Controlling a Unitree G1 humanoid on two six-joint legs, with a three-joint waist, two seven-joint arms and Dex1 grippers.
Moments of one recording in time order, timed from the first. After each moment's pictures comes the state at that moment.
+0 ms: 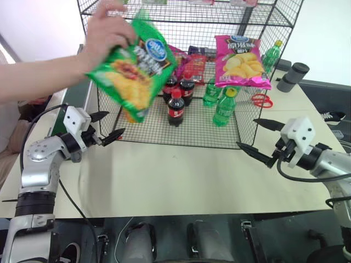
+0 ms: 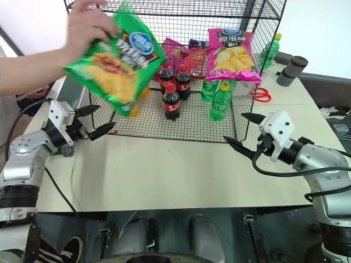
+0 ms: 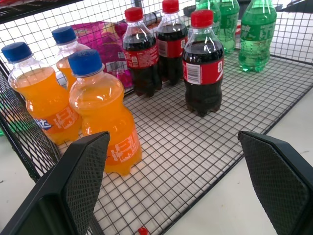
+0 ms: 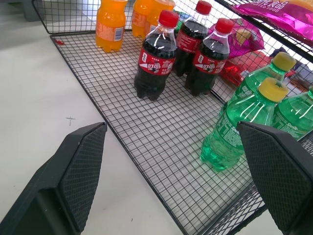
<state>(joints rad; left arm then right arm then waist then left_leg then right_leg) -0.37 0.66 0.20 0.26 -0.36 0.06 -0.96 -0.04 -0.79 -0.30 -0.37 0.44 0.33 0.84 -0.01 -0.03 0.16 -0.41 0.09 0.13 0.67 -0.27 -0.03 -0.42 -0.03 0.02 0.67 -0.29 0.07</state>
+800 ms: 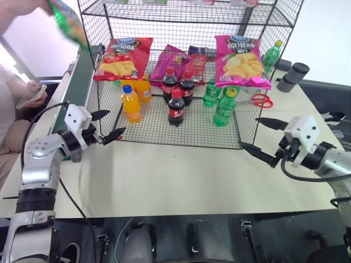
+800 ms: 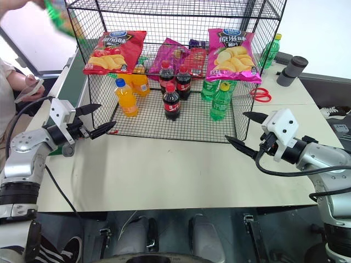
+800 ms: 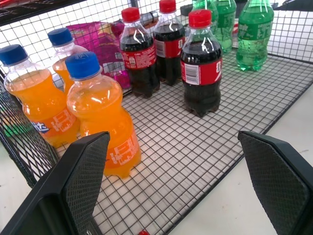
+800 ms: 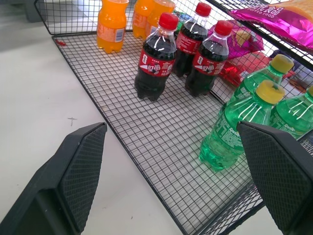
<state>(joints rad) -0.40 0.67 0.19 0.29 -0.34 0.05 -0.98 -0.04 -0.81 -0.32 -0.39 0.45 0.36 0.85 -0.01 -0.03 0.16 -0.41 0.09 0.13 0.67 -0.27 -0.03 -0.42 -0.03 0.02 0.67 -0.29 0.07</state>
